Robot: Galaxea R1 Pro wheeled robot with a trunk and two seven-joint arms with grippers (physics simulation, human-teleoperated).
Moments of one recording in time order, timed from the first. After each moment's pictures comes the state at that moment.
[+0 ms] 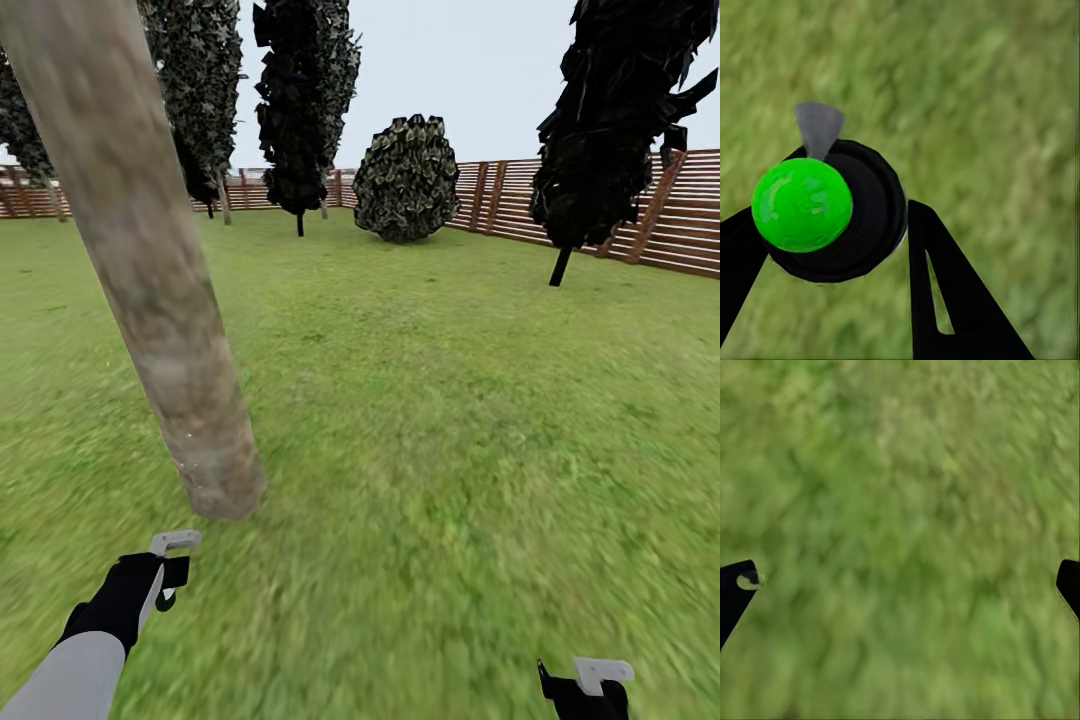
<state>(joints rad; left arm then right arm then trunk) -0.64 0.10 0.45 -0.61 -0.37 0.51 -0.05 -0.35 -0.13 -0.60 -0.28 0.49 -0.41 0.06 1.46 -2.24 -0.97</state>
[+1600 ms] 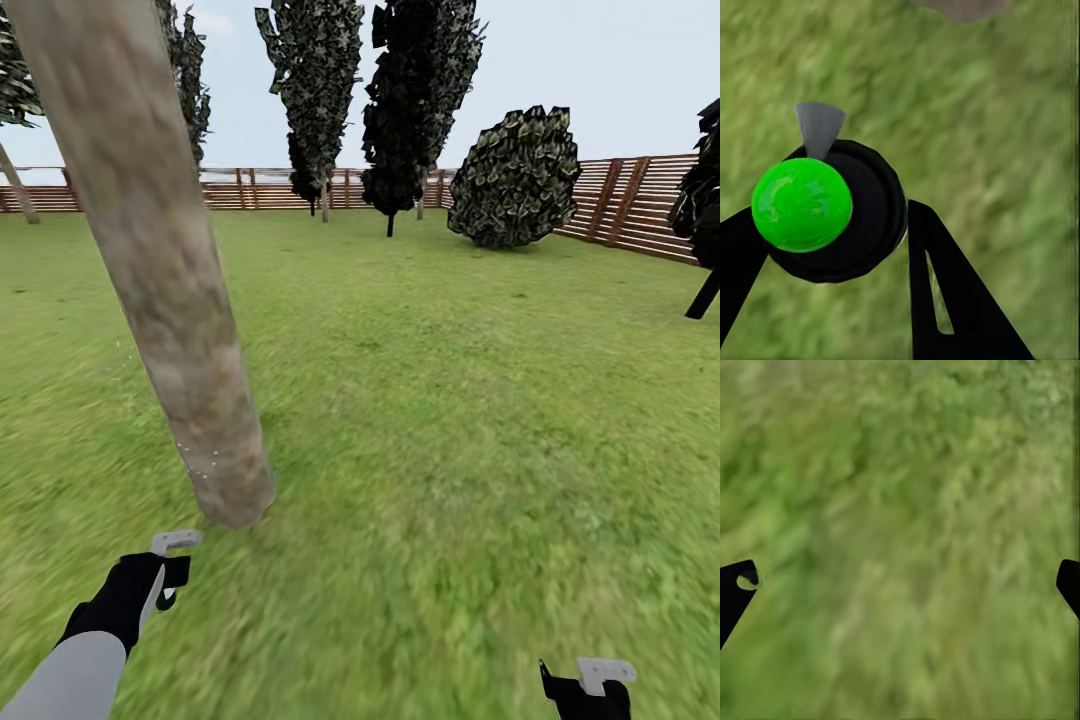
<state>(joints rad) -0.64 0.10 0.45 -0.61 -0.37 0.51 -0.04 -0.35 -0.13 -0.60 -0.28 0.50 -0.41 0.06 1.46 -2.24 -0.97</state>
